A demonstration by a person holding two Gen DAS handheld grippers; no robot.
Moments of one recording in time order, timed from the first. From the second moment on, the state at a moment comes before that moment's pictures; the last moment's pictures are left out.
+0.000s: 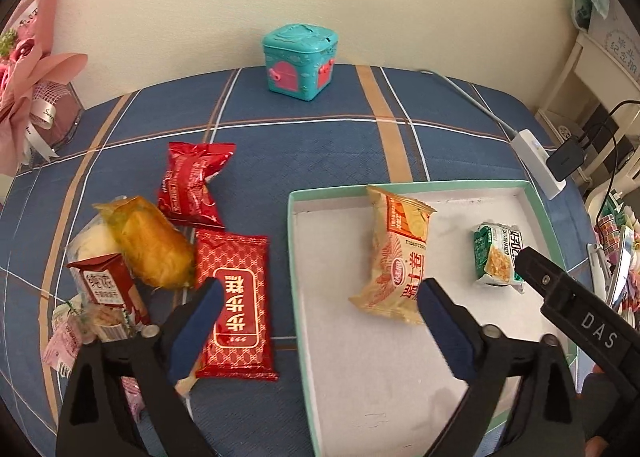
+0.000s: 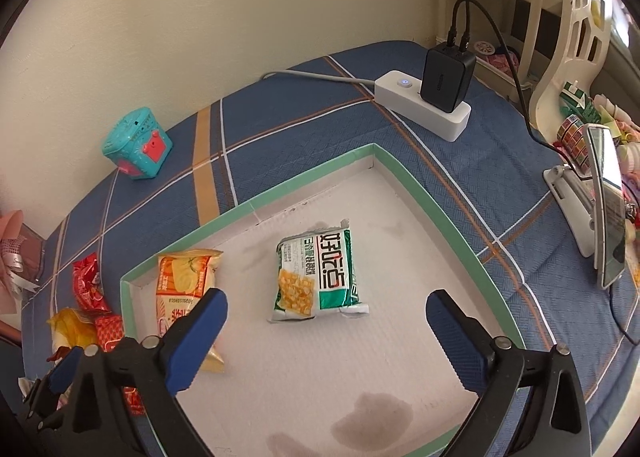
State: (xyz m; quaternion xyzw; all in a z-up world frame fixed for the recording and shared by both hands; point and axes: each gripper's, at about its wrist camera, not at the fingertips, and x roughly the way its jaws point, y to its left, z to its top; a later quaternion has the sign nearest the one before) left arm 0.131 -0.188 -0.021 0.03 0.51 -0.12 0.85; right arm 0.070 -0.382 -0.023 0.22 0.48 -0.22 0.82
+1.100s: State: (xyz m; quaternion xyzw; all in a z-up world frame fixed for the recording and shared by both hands) left arm 0.064 -0.055 0.012 -0.01 0.51 -0.04 0.86; right arm 0.016 -0.270 -0.005 0.16 0.52 -0.11 0.83
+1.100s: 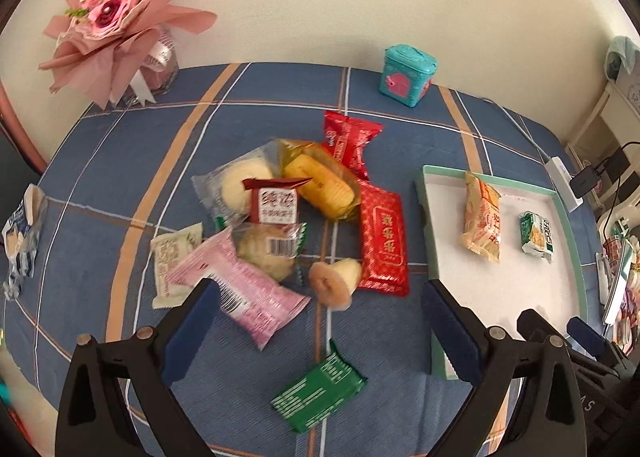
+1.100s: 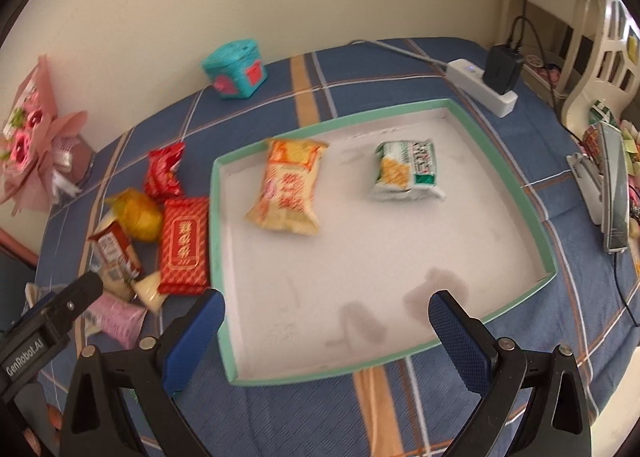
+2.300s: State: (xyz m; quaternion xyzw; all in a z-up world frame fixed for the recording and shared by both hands) left arm 0.037 0.056 -0.081 -0.07 0.62 0.10 0.77; right arm 0.035 -0.122 -0.055 0.01 0.61 0.04 0.79
